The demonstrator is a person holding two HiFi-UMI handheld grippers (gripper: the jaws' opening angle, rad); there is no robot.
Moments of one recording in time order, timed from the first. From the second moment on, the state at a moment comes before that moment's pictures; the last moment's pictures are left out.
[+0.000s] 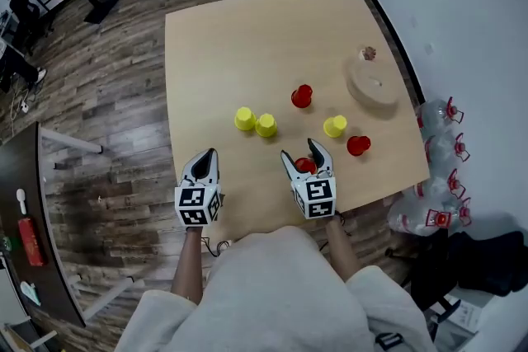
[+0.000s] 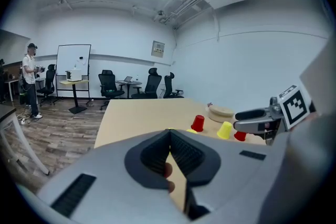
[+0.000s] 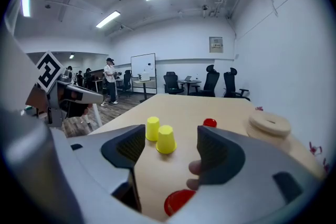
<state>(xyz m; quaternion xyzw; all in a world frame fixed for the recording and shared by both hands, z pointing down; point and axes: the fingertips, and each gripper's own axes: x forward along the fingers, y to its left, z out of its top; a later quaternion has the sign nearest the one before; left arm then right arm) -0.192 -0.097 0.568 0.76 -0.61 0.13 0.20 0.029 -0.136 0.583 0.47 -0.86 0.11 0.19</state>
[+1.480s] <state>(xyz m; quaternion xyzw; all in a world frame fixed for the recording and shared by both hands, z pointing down) -0.160 -0.111 0.567 0.76 -0.60 0.14 0.20 0.072 -0.157 0.672 0.48 -0.82 0.18 0.27</state>
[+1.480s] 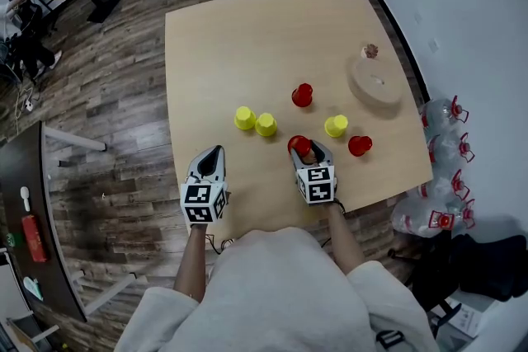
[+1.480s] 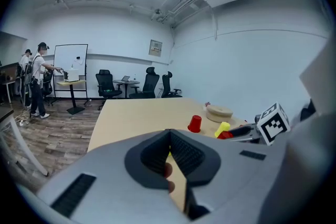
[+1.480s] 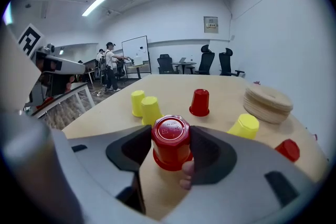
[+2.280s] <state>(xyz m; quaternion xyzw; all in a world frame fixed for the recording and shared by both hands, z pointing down) -0.199 -0.101 0.573 0.73 -0.63 0.14 0.21 0.029 -0.206 0.703 0.43 -0.83 0.19 0.31</state>
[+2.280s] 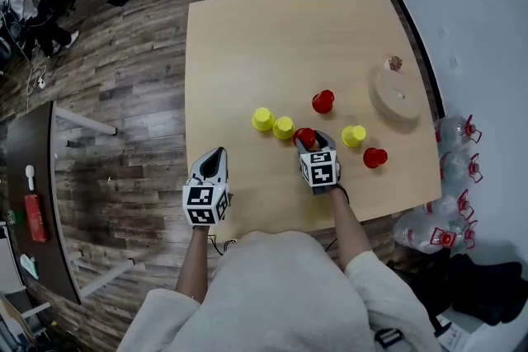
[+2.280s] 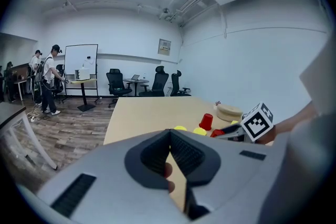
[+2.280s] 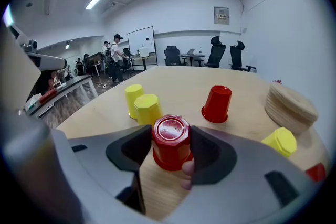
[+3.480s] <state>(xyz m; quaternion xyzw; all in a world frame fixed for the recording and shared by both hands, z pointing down) -0.150 -0.132 0.572 0.77 -0.58 0.14 0.20 0.130 -0.200 0.610 0.54 -0.80 0.14 0.20</state>
